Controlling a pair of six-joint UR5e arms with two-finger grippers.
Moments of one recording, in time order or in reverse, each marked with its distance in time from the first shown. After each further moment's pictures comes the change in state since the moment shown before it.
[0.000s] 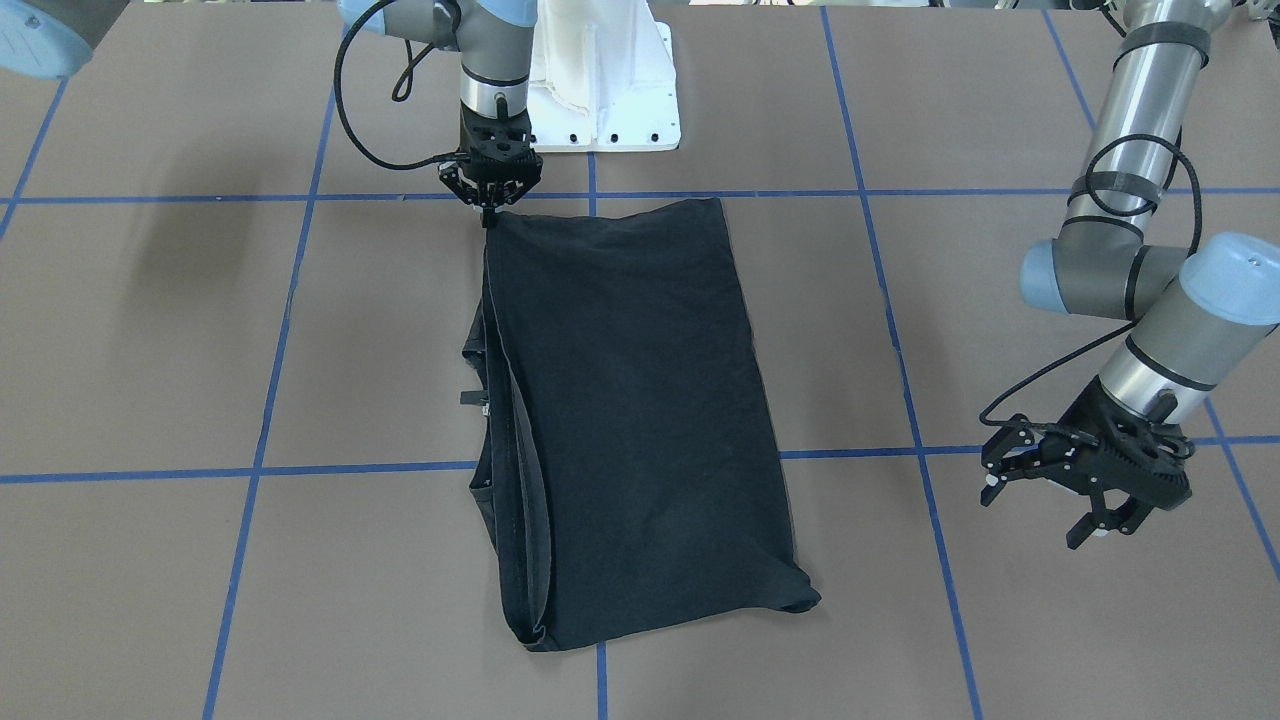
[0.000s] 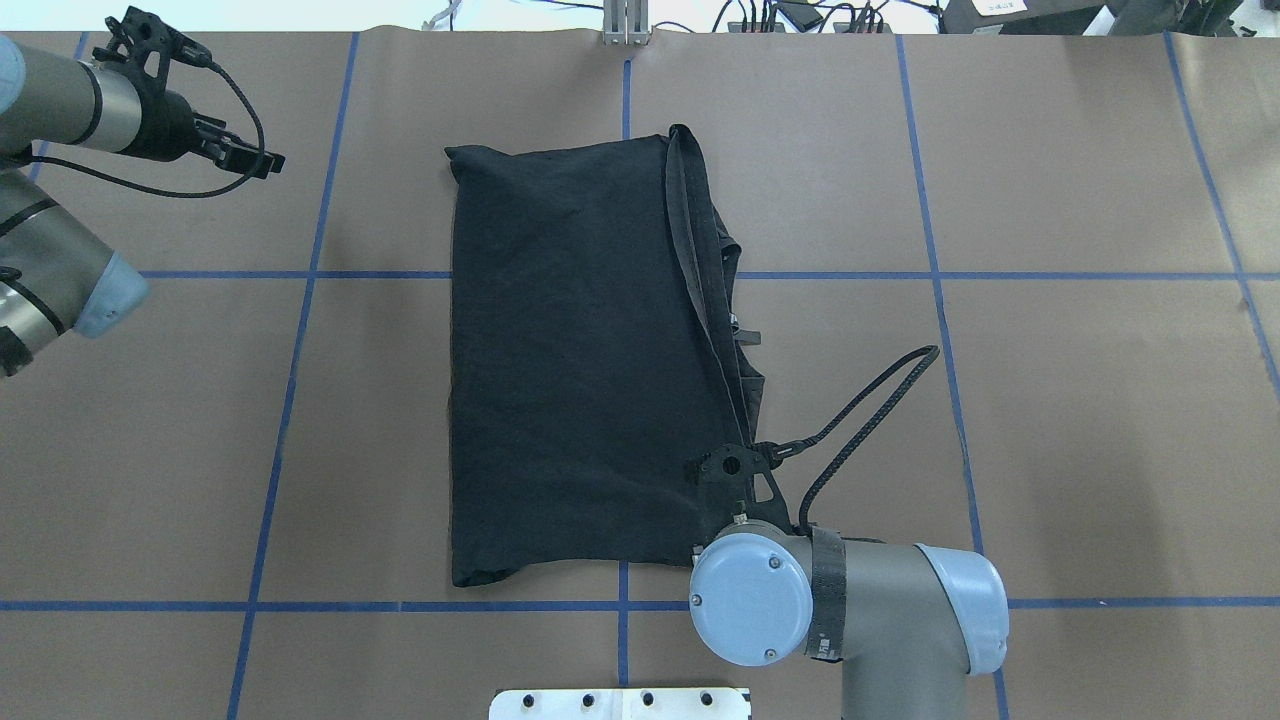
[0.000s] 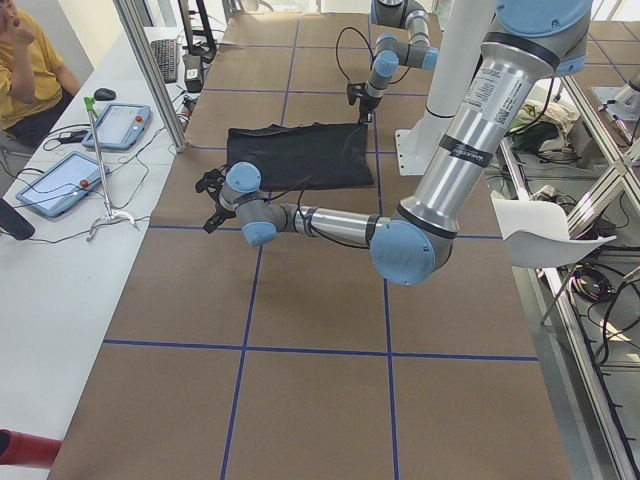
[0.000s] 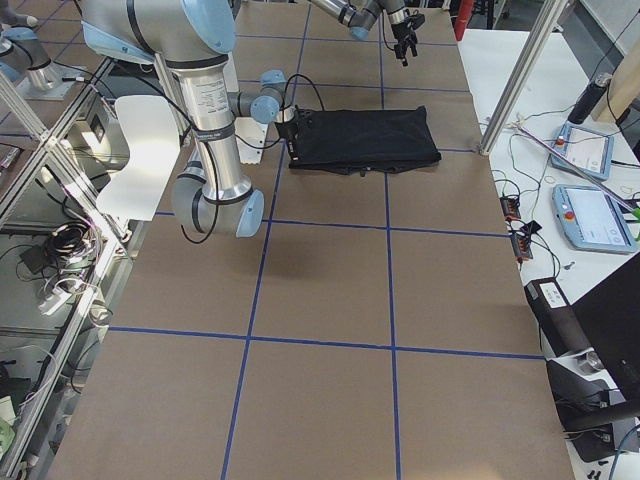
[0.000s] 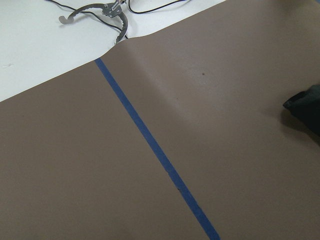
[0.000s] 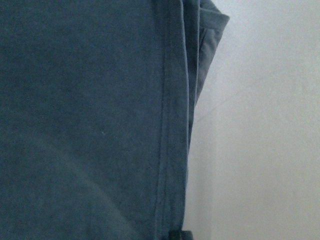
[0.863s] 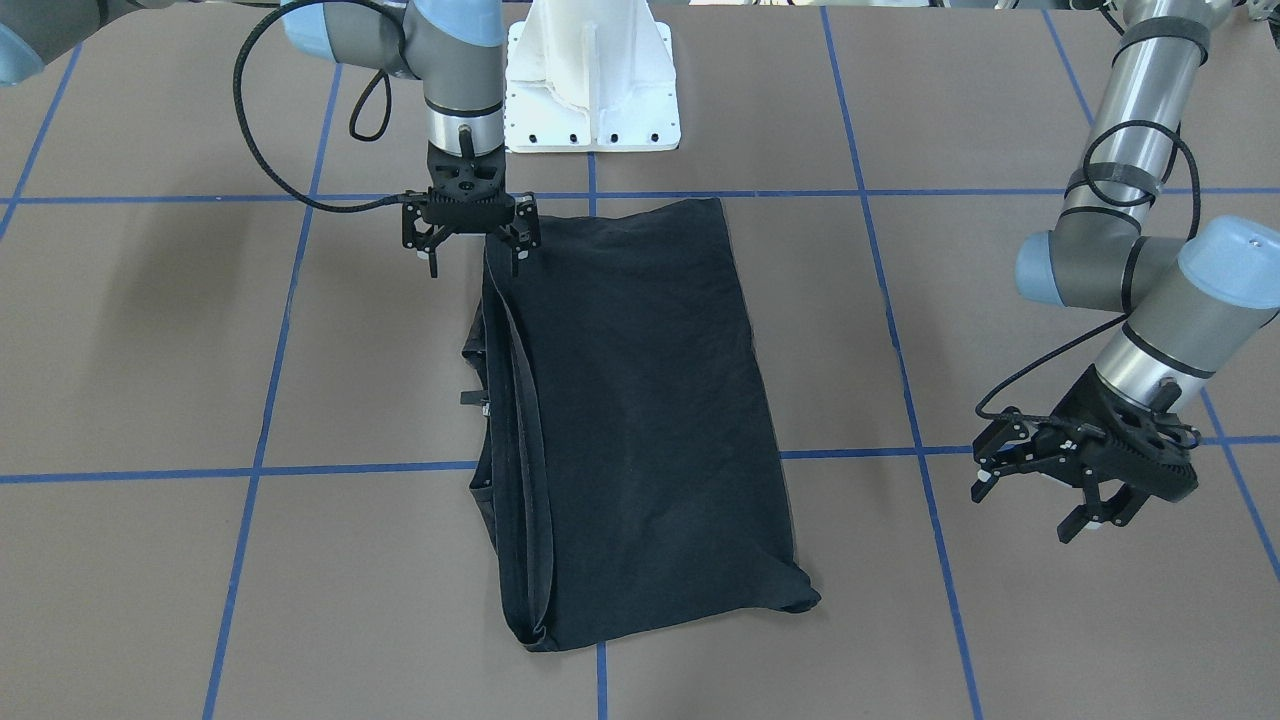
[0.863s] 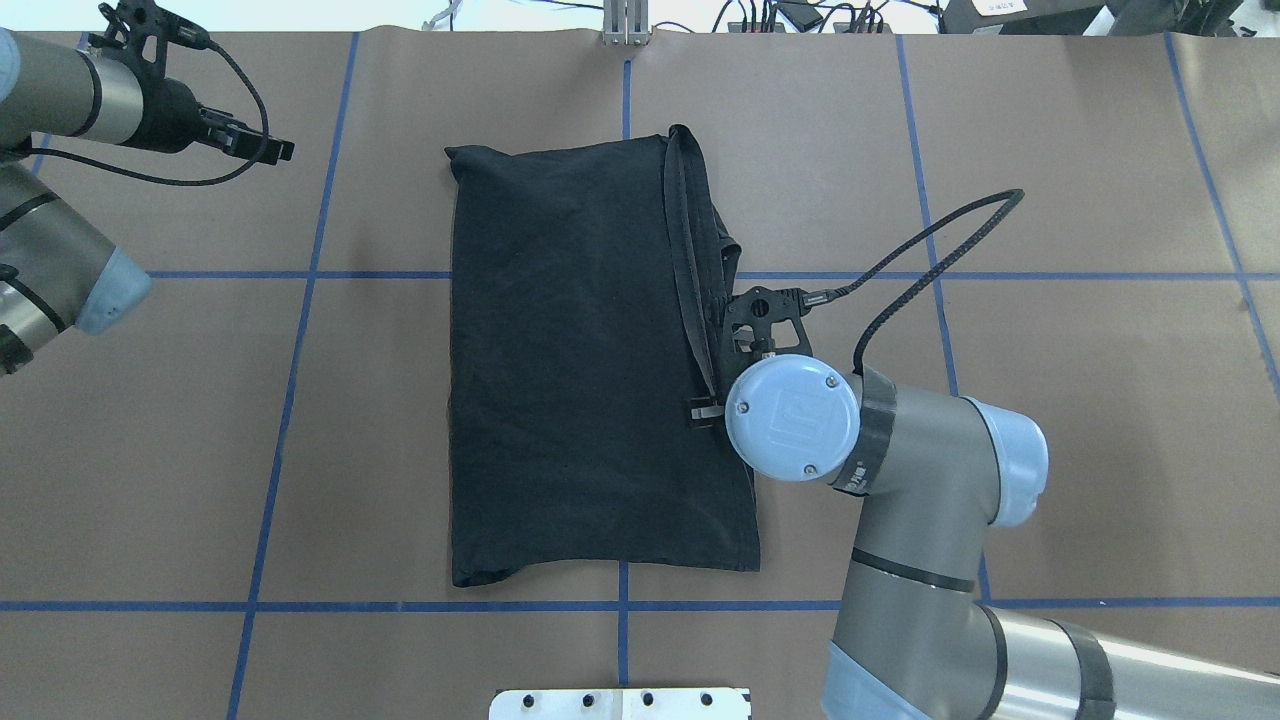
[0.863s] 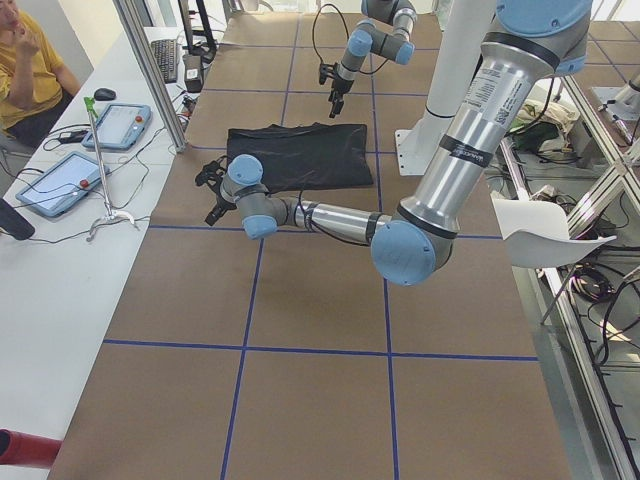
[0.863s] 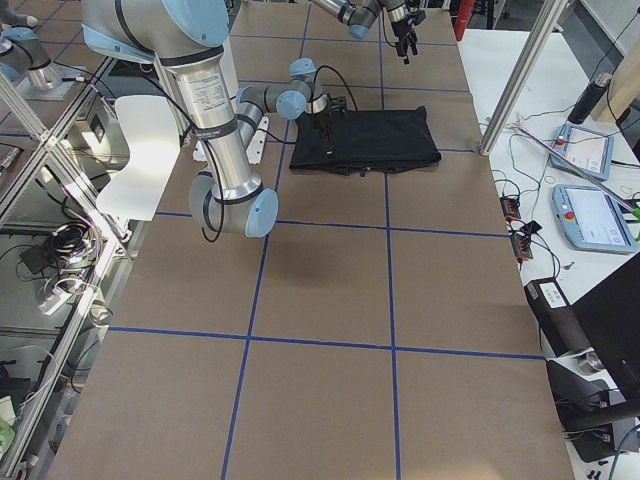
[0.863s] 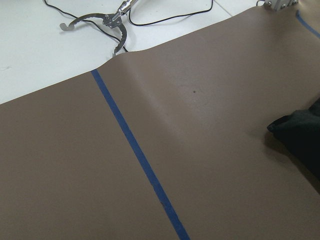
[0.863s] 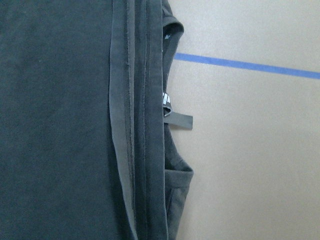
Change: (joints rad) left arm 0.000 0.005 -0.051 0.003 -0.002 -0.106; right arm 0.225 0.064 -0.050 0.095 0.061 -0.114
